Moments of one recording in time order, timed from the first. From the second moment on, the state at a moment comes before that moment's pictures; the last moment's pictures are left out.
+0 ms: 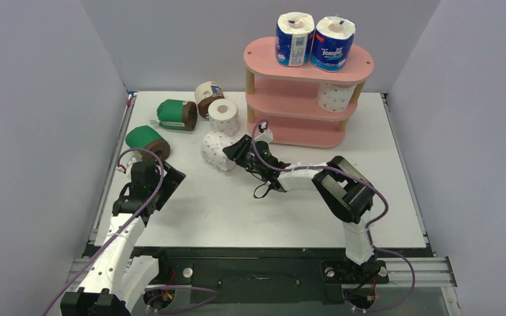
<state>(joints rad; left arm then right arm) -0.07 0.84 0.58 -0.52 -0.07 -0.96 0.79 2.05 1.14 0.63 0.12 1.05</state>
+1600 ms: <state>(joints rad) -0.39 1.14 0.60 -0.19 0.18 -0.88 1.09 1.39 1.04 -0.63 0.55 0.19</state>
